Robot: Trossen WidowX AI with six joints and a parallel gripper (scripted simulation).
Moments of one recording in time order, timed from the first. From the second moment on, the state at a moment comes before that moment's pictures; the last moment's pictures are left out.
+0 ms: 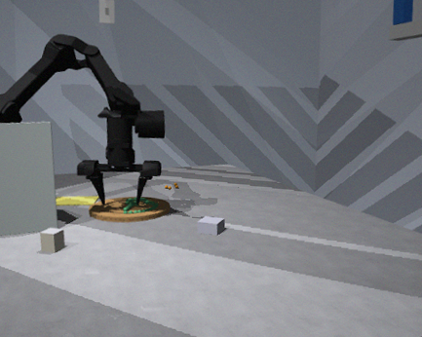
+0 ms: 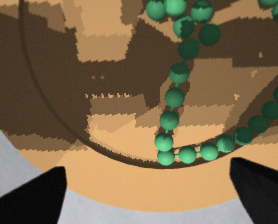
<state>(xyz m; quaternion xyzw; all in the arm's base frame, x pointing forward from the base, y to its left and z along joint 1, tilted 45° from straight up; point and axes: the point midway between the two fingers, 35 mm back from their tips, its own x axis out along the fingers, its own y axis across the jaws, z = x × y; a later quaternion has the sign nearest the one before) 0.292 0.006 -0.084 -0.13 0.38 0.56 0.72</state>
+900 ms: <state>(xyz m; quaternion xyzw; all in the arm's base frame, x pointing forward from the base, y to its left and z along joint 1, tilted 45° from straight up) 0.305 0.008 -0.081 -0.13 0.39 0.54 0.73</state>
